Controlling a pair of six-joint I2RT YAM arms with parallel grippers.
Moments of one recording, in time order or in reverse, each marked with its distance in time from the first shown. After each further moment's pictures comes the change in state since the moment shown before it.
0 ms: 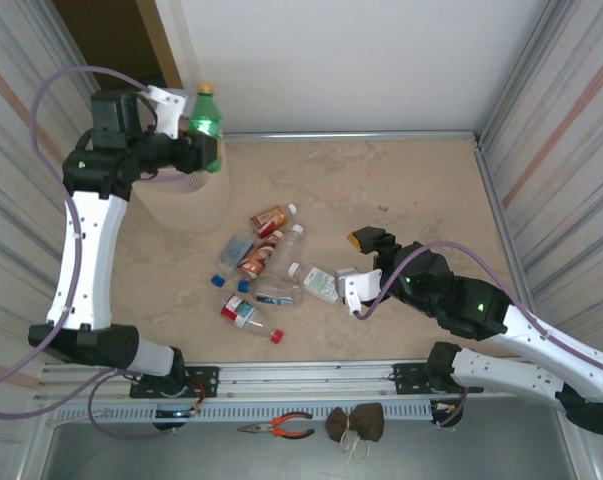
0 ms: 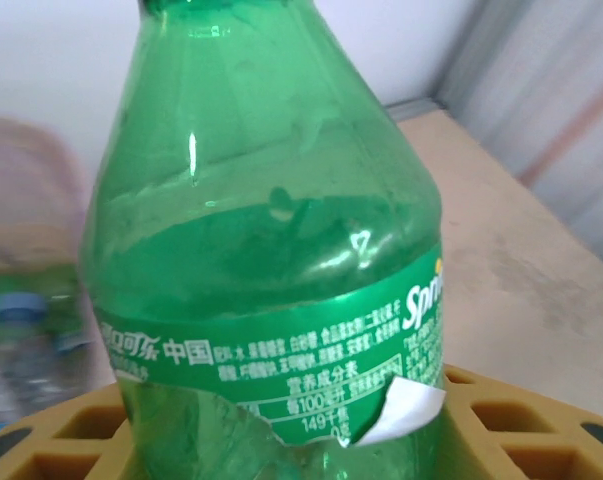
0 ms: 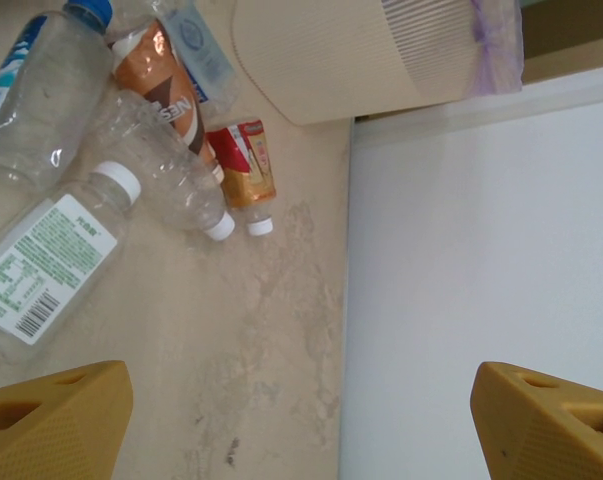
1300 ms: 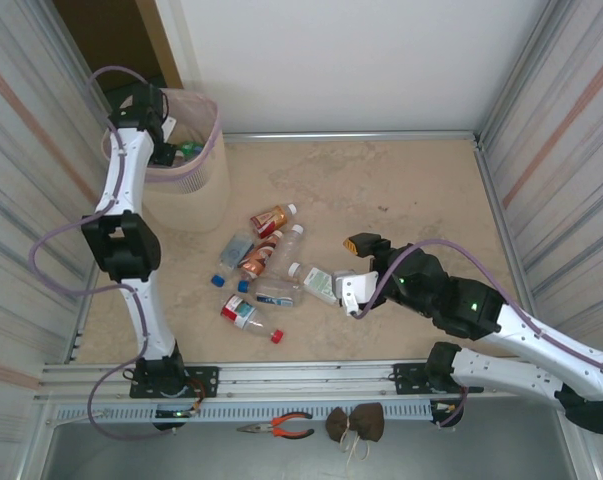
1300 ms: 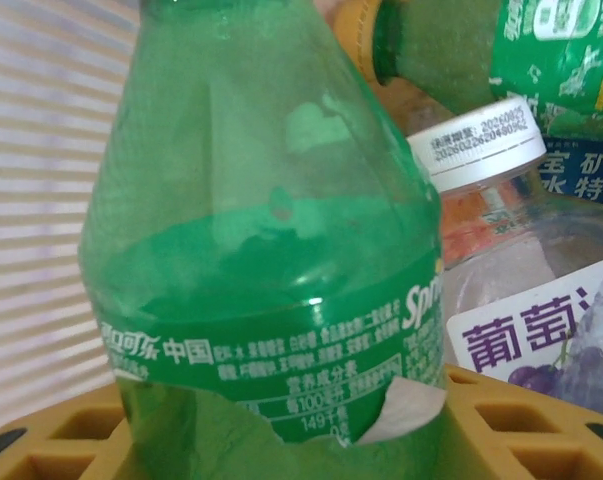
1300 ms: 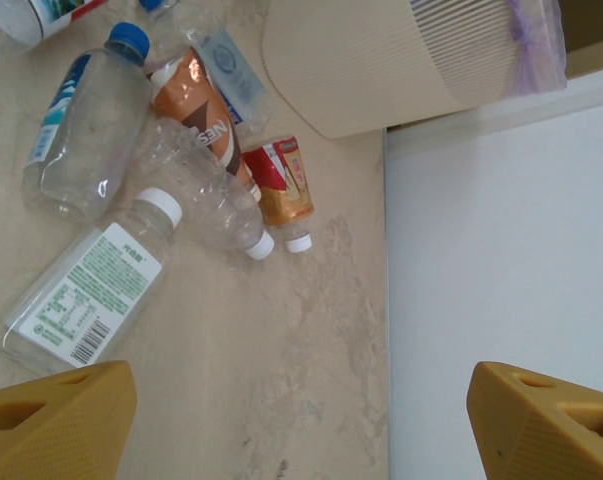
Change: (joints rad) left arm 0.132 0.665 0.341 -0.224 -0.795 0.264; right arm -0.002 0.010 -0.031 0.007 -0.055 0.085
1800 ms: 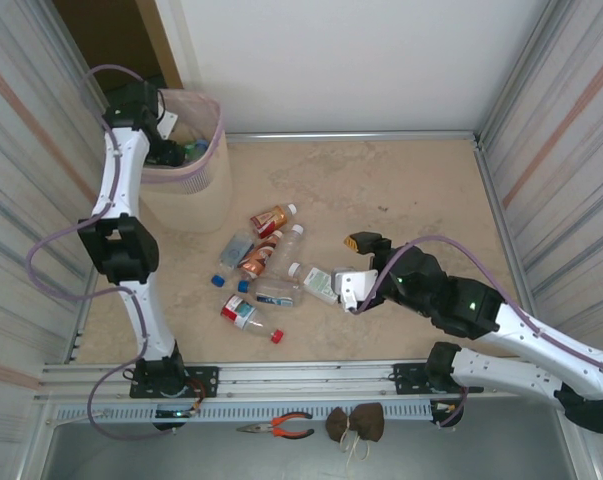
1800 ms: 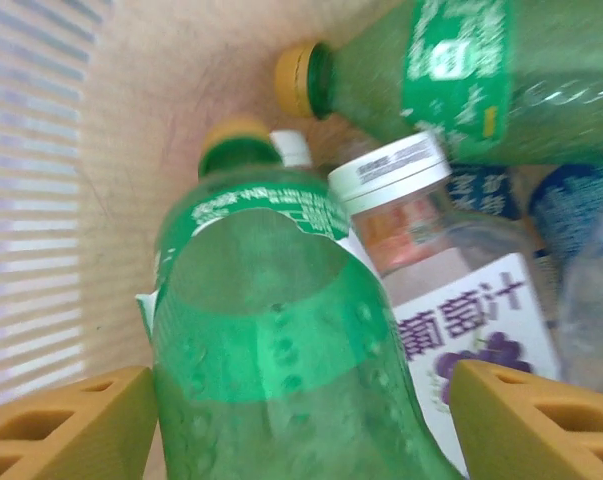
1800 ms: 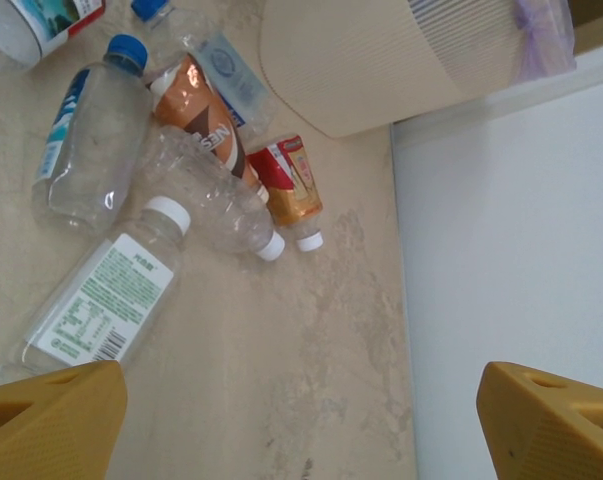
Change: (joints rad) left arm 0.006 -0.049 0.014 -0.013 0.190 -0.031; right arm 0.000 0.014 0.005 -0.002 0.004 0.089
